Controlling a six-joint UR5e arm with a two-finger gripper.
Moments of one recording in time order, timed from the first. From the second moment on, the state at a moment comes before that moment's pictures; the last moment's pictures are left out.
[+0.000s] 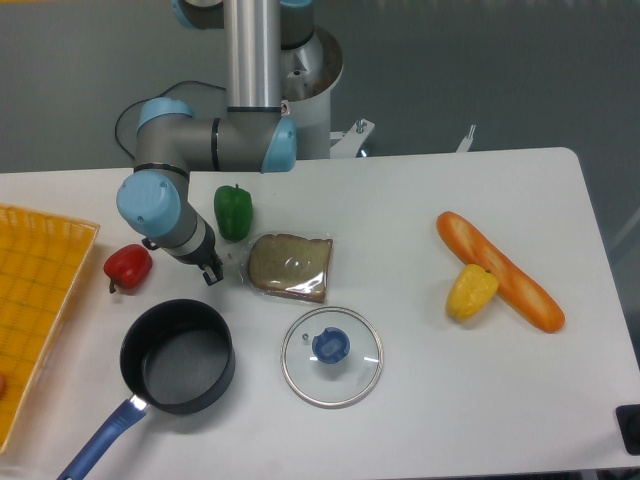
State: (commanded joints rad) arm 2.04 -1.96 -1.81 -1.13 1.68 1.10
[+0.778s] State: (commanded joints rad) arm 2.14 -1.92 -1.66 -1.30 1.61 1.18
